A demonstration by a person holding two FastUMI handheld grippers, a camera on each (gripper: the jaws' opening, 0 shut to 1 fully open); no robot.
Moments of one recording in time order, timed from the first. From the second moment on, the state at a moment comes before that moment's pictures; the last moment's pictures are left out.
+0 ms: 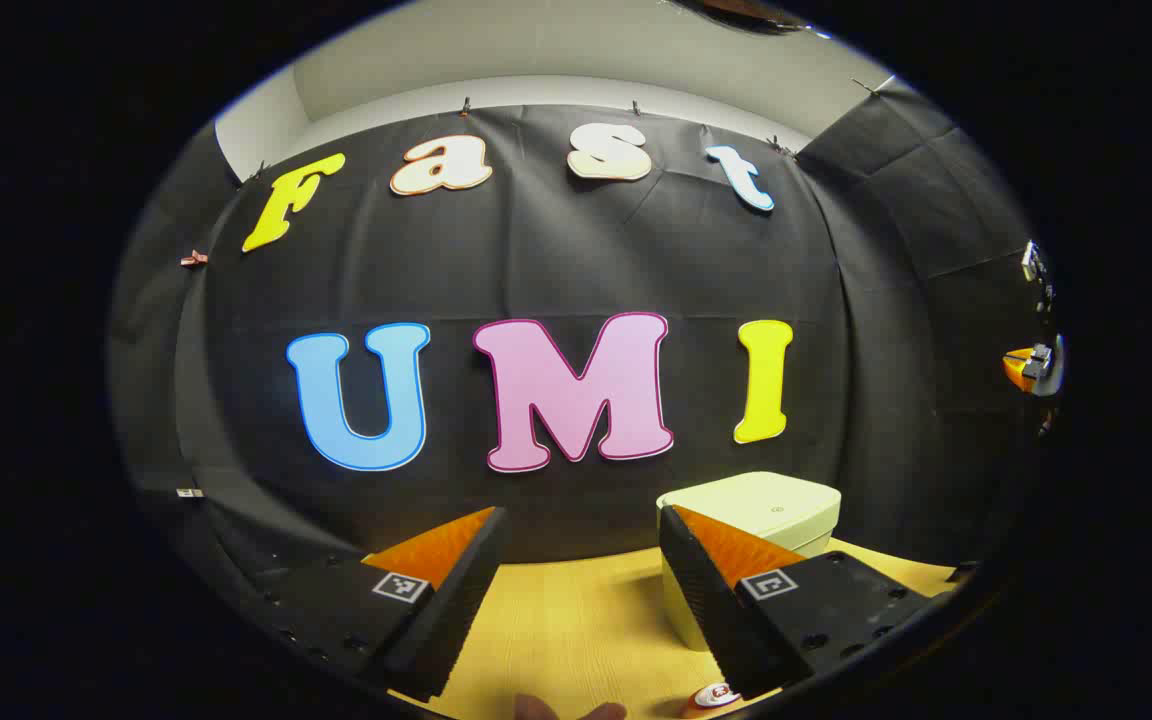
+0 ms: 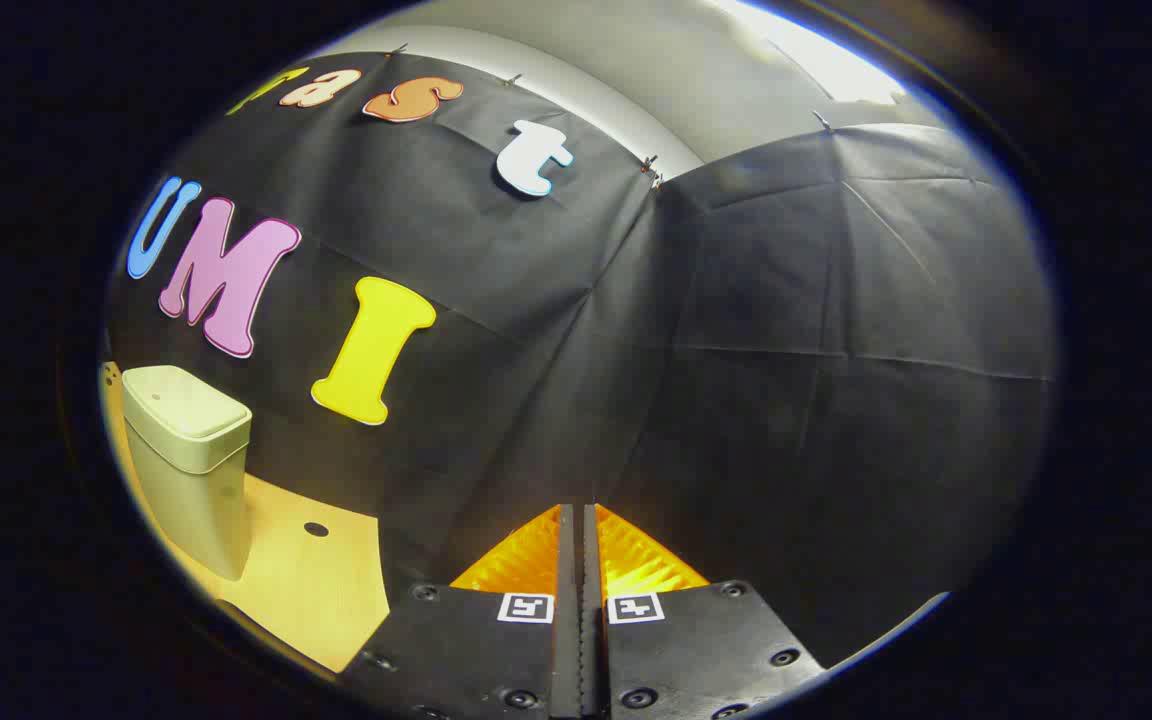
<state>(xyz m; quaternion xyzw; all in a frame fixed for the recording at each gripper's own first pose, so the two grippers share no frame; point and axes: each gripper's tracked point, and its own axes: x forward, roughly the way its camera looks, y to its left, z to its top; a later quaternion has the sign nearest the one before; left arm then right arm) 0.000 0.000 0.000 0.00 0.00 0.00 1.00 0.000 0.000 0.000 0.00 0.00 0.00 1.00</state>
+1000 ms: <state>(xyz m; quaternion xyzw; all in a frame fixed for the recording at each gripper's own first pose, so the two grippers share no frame) -0.006 0.062 -0.008 -0.01 0.01 0.01 1.00 -0.029 0.173 0.136 0.08 0.04 0.21 0.97</state>
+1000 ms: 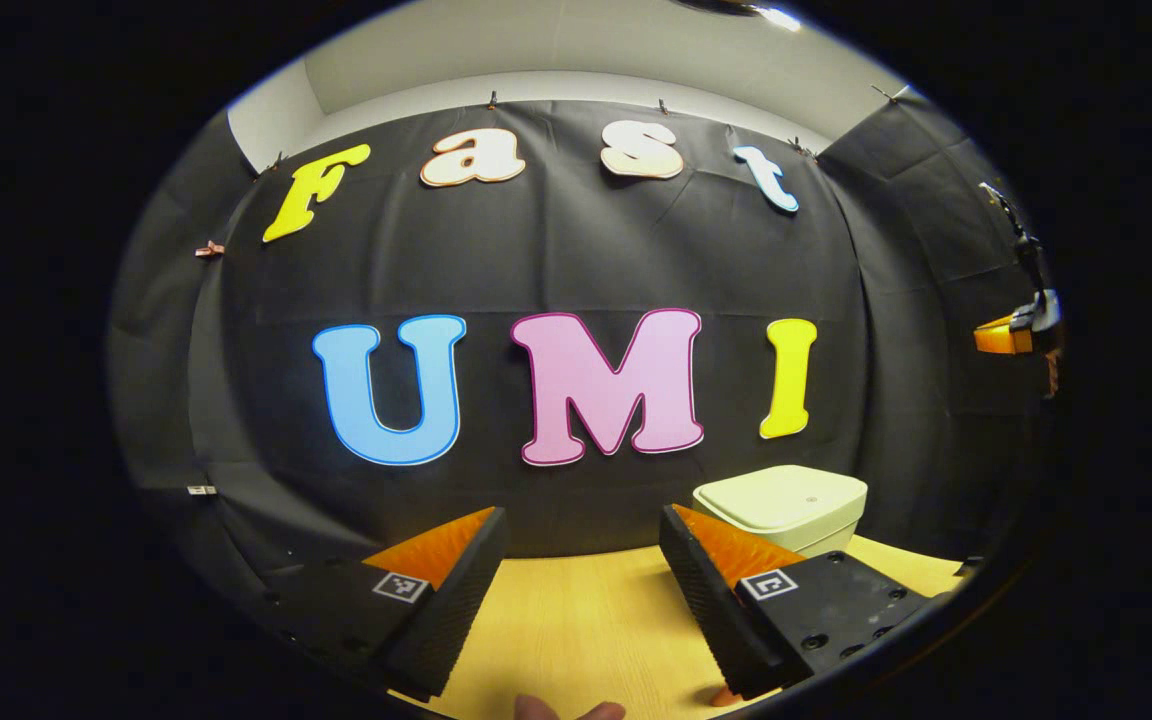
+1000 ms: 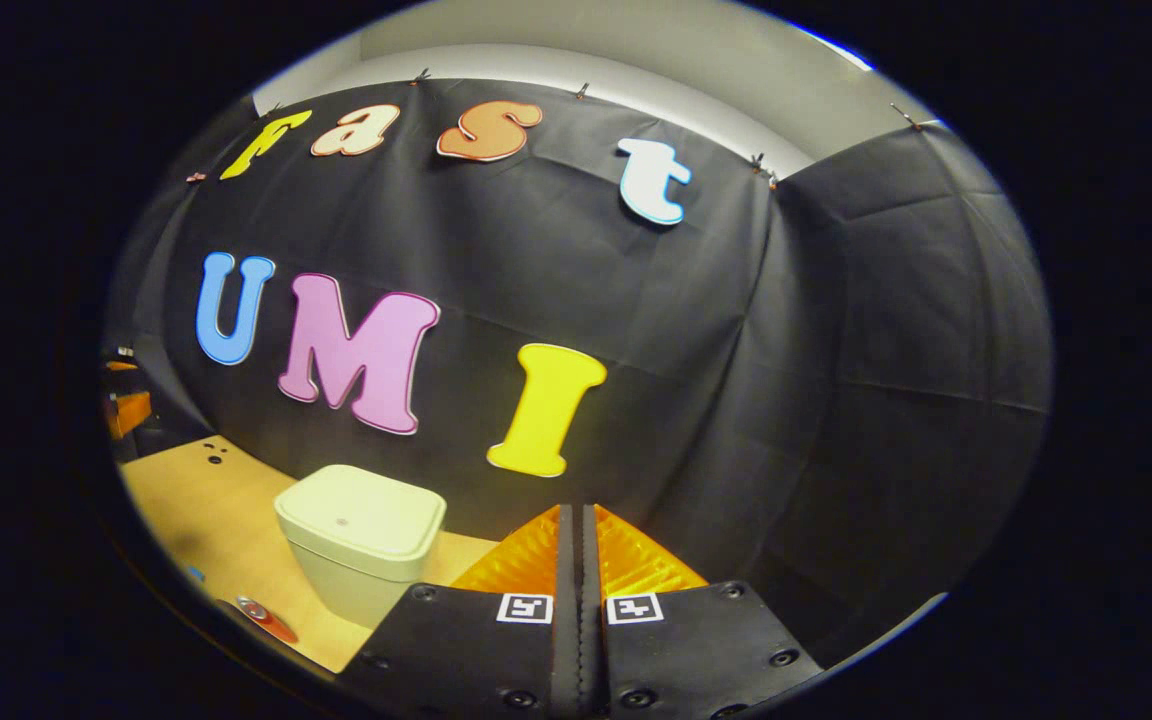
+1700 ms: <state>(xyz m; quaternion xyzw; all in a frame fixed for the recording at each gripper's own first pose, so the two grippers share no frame) -0.018 0.117 -0.041 -0.01 0.04 0.01 1.00 -0.014 0.372 0.123 0.05 0.24 0.40 0.88</state>
